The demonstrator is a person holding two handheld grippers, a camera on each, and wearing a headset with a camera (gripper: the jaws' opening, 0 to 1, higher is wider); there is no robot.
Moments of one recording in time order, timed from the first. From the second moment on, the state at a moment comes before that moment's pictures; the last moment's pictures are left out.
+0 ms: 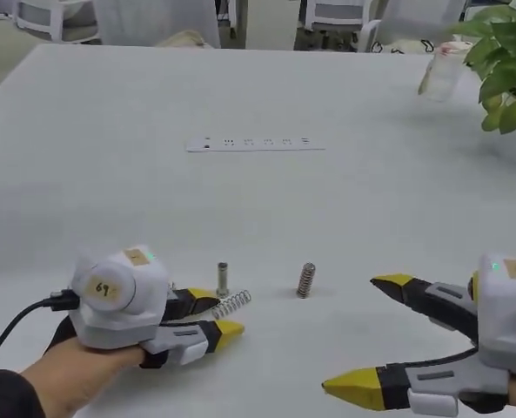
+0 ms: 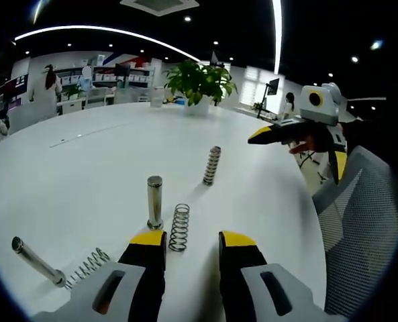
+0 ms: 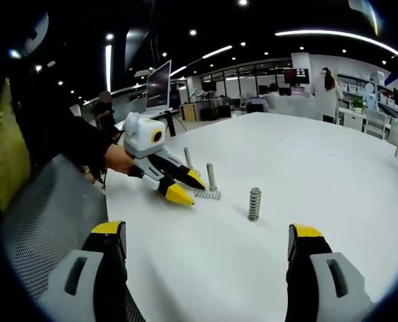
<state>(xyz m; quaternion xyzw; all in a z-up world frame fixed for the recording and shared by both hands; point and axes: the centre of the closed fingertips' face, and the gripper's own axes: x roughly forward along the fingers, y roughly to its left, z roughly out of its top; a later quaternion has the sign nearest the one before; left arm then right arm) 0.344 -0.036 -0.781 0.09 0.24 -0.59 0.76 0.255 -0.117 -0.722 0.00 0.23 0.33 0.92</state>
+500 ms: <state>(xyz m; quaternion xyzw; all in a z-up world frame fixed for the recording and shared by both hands) 0.352 -0.035 -0.784 0.10 0.23 -0.59 0.77 0.257 -0.119 -0.724 0.00 0.24 0.32 0.92</state>
